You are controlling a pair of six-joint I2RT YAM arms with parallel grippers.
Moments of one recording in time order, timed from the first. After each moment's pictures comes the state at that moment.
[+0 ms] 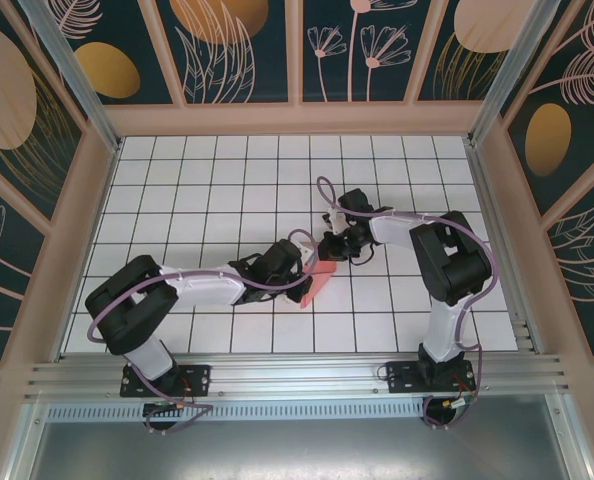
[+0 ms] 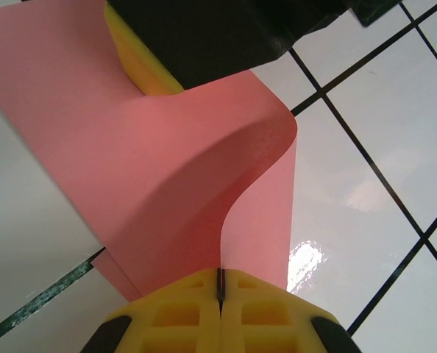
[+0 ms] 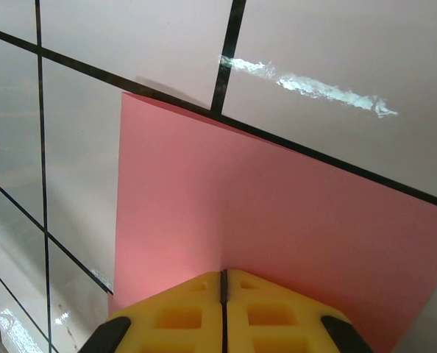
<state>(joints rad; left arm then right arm) -0.92 1.66 0.78 0.03 0.11 -0.41 0.47 1.89 1.06 -0.38 -0.54 0.30</state>
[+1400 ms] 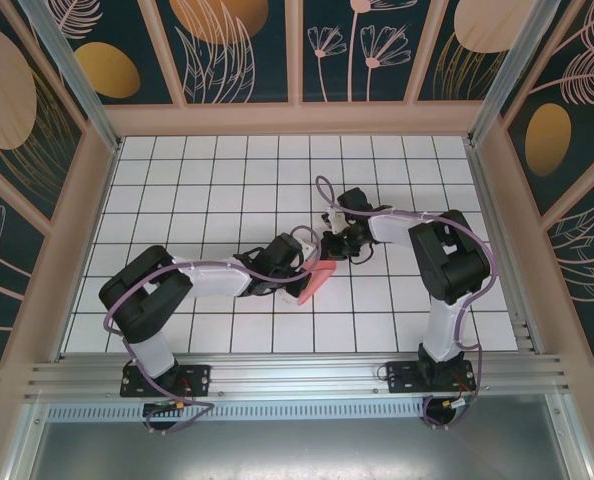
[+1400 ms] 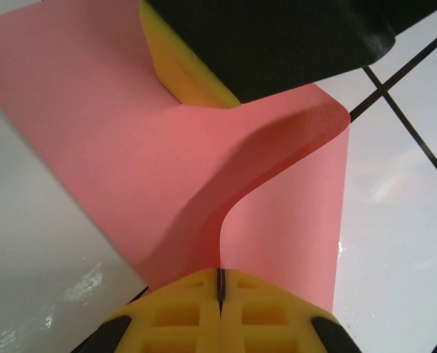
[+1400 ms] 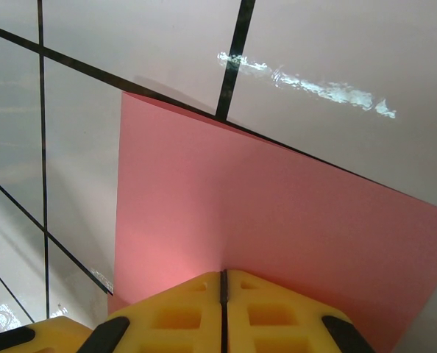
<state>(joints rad) -0.87 1.75 0.83 0.01 0.12 -0.32 0.47 1.90 1.08 -0.40 -0.55 0.28</state>
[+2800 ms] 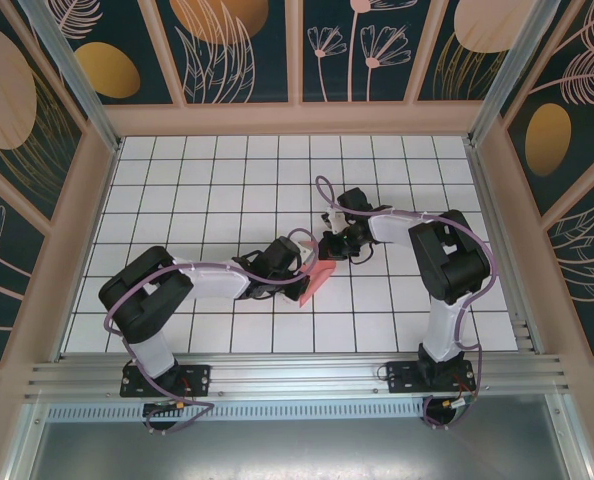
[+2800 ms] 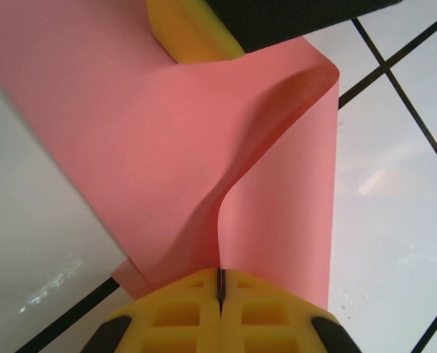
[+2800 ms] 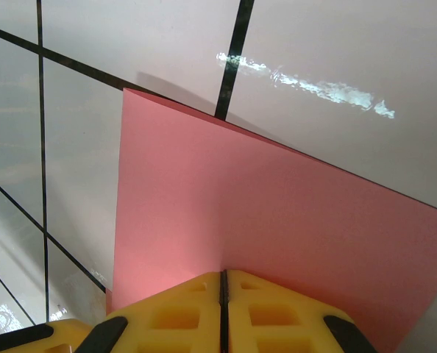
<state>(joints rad) -0.87 1.75 0.80 0.03 0.15 -0.37 0.47 1.90 1.08 -0.40 -0.55 0.28</state>
